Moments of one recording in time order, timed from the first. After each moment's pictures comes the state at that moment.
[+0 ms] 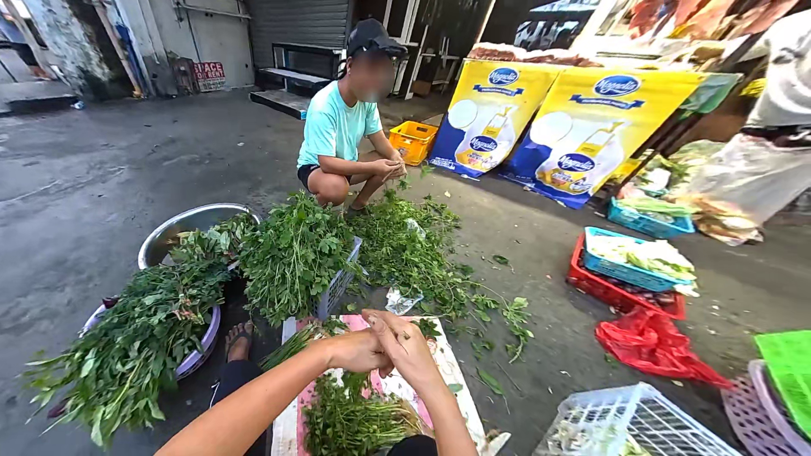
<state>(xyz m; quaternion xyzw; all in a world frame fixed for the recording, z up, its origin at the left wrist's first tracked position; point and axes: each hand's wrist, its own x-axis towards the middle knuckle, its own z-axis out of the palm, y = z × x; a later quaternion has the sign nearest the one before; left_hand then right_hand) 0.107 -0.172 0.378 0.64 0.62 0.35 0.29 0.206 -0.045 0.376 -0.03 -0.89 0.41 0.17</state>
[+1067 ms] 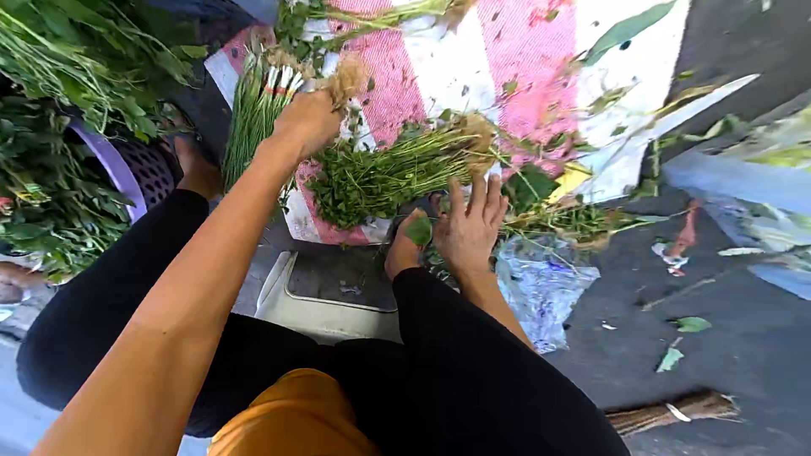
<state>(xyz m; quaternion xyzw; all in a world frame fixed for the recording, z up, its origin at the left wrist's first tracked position) 0.027 -0.073 0.068 0.24 0.85 -0.03 0.47 0.361 0.002 -0.024 -0.33 -0.90 0.26 -0.07</state>
